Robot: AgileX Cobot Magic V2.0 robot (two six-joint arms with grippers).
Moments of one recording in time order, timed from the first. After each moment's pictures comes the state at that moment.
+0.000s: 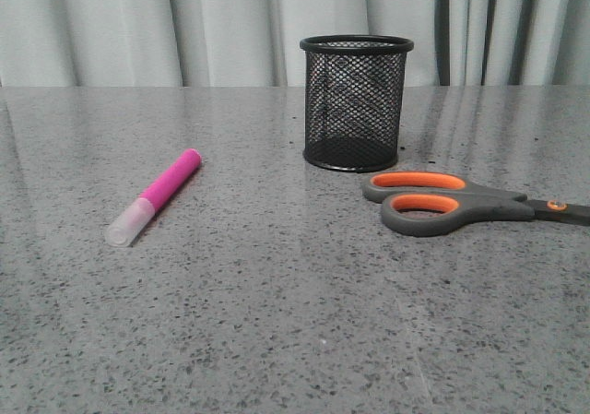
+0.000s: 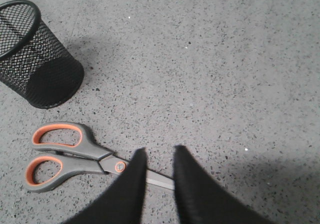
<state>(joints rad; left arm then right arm) -0.02 0.58 -0.57 -0.56 0.64 0.47 -0.07 0.72 -0.62 0.45 0.63 -0.25</state>
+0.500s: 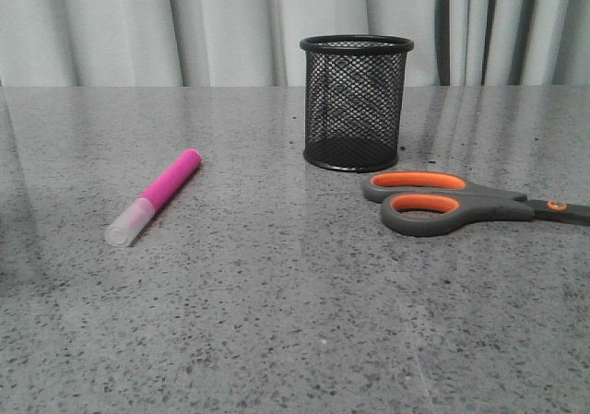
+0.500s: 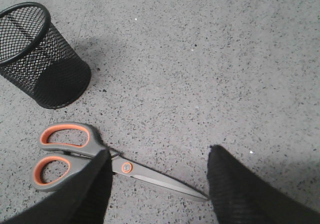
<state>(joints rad) -0.11 0.90 -0.75 -0.67 0.75 0.68 -0.07 0.72 -0.64 0.46 0.65 -0.26</state>
